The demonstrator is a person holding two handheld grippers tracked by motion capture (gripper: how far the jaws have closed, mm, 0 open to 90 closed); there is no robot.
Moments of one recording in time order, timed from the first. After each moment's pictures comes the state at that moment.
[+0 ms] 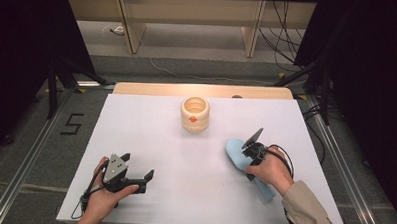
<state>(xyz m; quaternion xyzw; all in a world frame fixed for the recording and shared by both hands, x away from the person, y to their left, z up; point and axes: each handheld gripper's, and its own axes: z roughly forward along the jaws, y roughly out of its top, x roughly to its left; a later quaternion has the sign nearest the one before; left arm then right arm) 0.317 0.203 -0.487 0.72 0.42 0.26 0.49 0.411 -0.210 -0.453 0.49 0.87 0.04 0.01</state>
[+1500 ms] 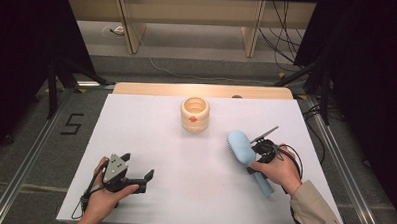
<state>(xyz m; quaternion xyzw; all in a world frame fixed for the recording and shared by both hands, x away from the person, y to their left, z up) 0.317 0.202 -0.487 0.72 0.42 0.26 0.49 0.409 -0.232 -0.442 0.49 0.86 0.16 0.01</state>
